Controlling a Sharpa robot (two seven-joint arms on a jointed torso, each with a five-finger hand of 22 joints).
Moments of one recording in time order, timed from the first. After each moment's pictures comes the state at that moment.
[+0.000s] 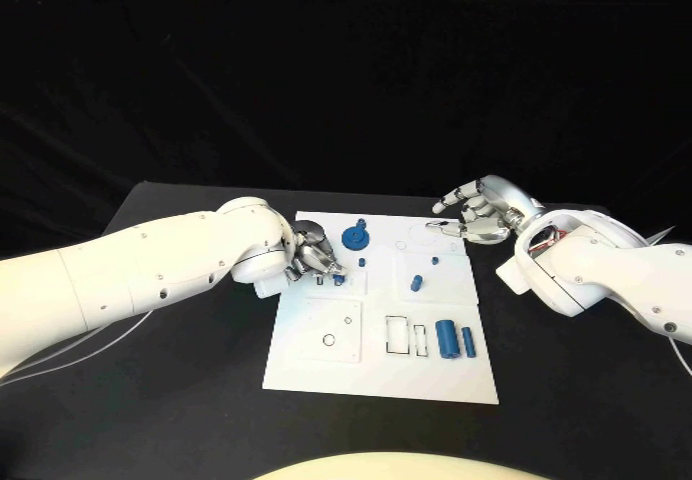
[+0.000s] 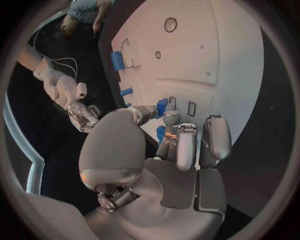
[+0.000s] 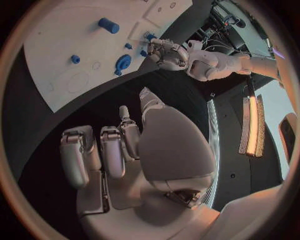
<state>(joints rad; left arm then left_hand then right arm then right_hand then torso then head) 1.30 -0.61 -0.11 1.34 -0.86 0.08 -0.48 1.20 -0.18 0.70 0.23 0.20 0.78 0.09 0.83 0.69 1.19 0.01 1.10 0.93 1.46 -0.04 1.52 1.31 0.08 1.30 0.08 1.46 1.26 1.31 -0.96 -0.14 1.67 -0.98 -0.53 -0.14 1.39 -0.14 0.10 0.29 0.17 0.88 0.16 0.20 0.36 1.41 0.08 1.36 1.31 1.46 0.01 1.56 1.31 0.01 1.46 0.12 1.57 1.31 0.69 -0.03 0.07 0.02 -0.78</state>
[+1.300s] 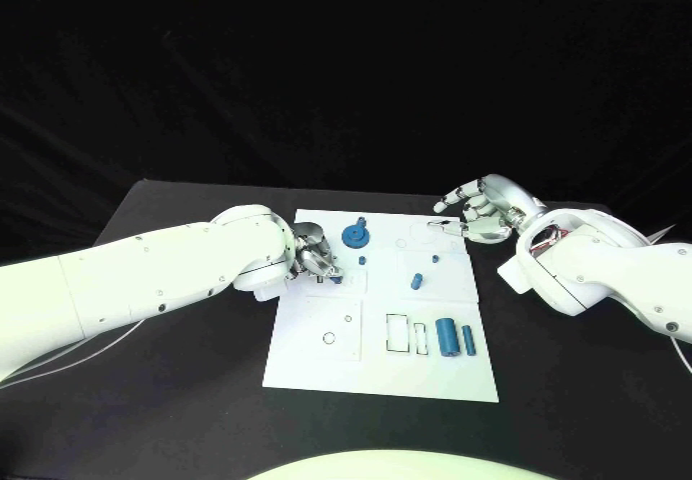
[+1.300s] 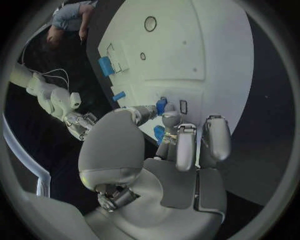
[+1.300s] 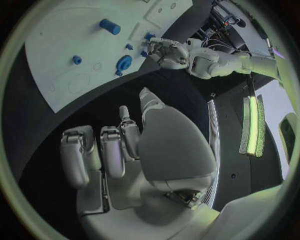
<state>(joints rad) 1.28 -0.62 -0.11 1.39 -1.00 0.03 -0.50 1.19 -0.19 0.71 0.24 0.20 0.79 0.09 0.83 0.69 1.20 0.01 1.11 0.94 1.47 -0.04 1.52 1.31 0.08 1.31 0.08 1.46 1.27 1.31 -0.97 -0.14 1.67 -0.98 -0.53 -0.14 1.39 -0.14 0.10 0.29 0.17 0.88 0.16 0.20 0.36 1.41 0.08 1.36 1.31 1.46 0.01 1.56 1.31 0.01 1.47 0.11 1.57 1.31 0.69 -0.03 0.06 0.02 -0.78</state>
